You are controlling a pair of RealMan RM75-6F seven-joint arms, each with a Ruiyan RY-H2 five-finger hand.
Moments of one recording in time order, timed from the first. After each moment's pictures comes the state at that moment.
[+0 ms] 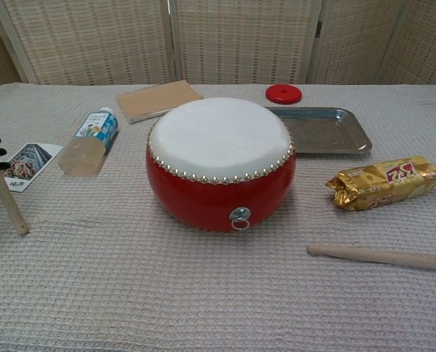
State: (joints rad) left arm -0.26 -1.51 -0.26 -1.36 1.27 1.07 -1.39; right arm 0.03 -1.04 0.04 -1.67 -1.56 1.53 0.04
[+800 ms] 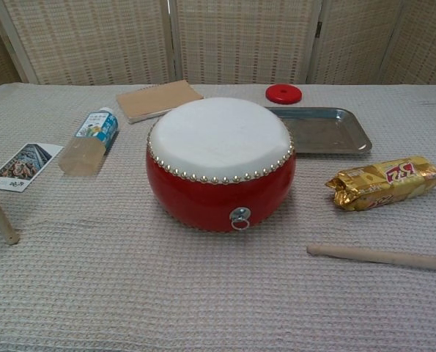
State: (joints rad) left arm -0.25 -1.54 -0.23 -1.31 1.35 1.12 -1.46; right arm 0.02 -1.03 0.03 -1.69 -1.59 1.56 0.03
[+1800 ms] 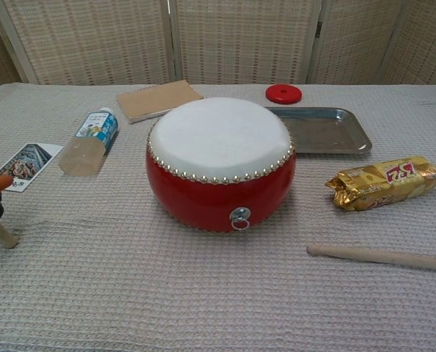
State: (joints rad) left arm -0.23 -1.62 -0.13 -1.23 1.41 1.19 -1.24; right arm 0.01 -1.02 0.03 -1.71 -1.60 1.59 0.01
